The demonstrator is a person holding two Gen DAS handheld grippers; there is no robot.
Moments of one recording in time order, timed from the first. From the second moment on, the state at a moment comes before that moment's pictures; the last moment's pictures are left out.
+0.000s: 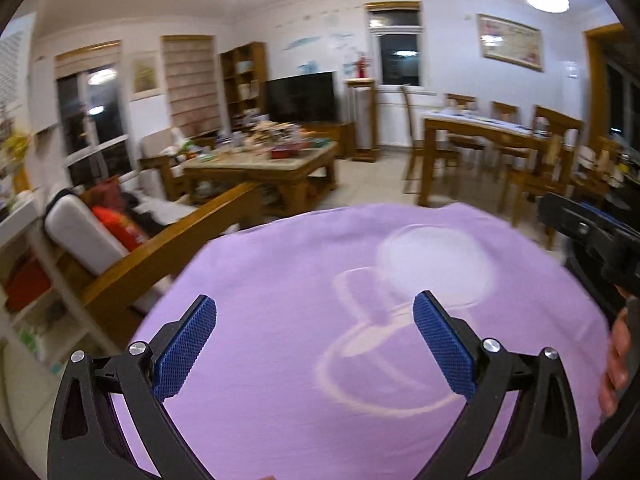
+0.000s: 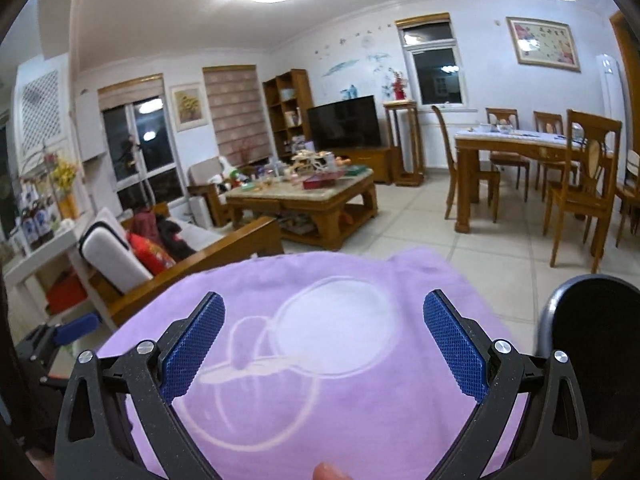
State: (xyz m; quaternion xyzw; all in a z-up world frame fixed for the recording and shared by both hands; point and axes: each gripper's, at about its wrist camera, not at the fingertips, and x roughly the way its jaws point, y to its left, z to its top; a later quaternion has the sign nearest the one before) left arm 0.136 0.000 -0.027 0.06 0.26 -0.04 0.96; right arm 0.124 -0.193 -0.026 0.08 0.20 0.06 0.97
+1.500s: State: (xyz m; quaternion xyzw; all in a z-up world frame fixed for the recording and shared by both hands) left arm 0.122 0.031 -0.046 0.00 0.26 -0.04 0.96; right arm 0.102 -0.173 -0.057 0.06 0.16 0.05 0.98
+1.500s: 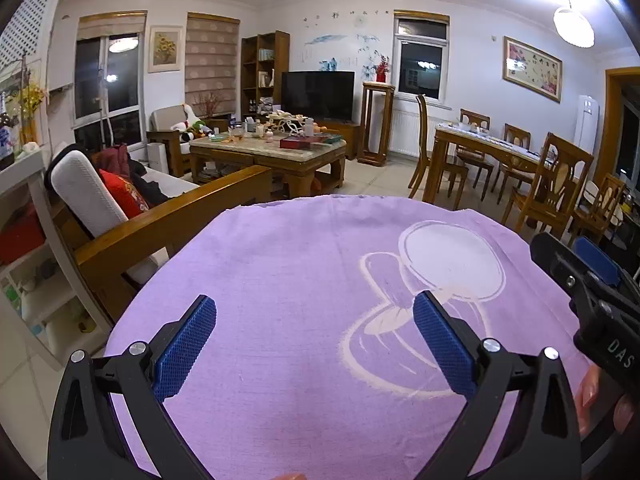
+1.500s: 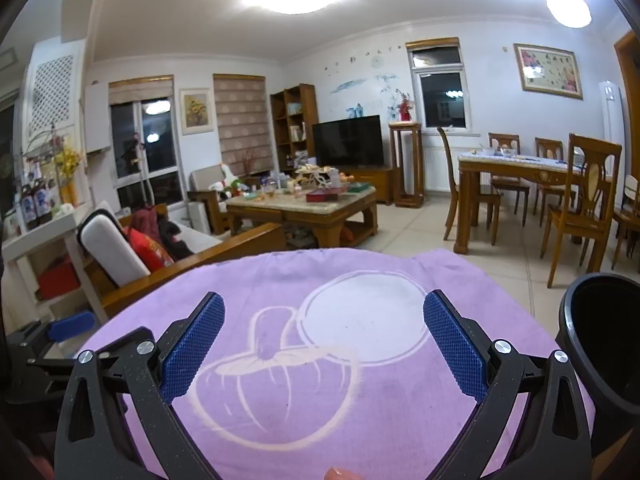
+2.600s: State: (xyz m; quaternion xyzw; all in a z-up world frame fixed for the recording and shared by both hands) left arm 0.117 0.021 -0.048 0.01 0.26 -0.03 0.97; right arm 0.103 -0.176 -0.056 0.07 0.17 0.05 0.98
